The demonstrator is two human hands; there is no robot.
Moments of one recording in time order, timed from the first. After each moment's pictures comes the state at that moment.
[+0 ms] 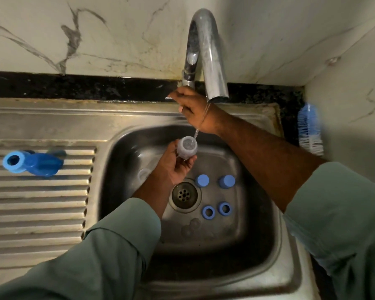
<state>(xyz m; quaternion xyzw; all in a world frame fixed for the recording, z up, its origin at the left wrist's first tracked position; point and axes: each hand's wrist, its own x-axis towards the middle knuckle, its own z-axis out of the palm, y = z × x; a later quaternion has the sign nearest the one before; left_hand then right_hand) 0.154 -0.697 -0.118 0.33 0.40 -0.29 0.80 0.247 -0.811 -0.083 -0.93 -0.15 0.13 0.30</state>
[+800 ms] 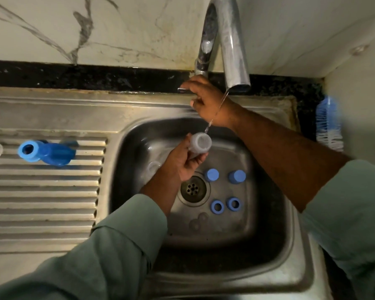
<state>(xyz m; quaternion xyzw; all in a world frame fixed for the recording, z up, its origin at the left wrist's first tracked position) 0.149 -0.692 -0.126 0.36 0.40 -0.31 0.79 0.245 -0.809 -0.077 -0.93 -0.17 0.08 0.32</state>
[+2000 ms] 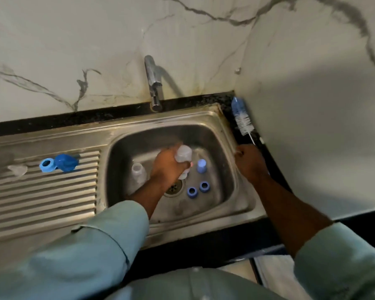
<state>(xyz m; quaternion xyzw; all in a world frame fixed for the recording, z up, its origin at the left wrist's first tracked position) 0.006 -0.692 -0.021 0.88 -0.10 -0.12 0.44 -0.064 -0.927 -0.028 -0.91 0.28 -0.07 0.28</state>
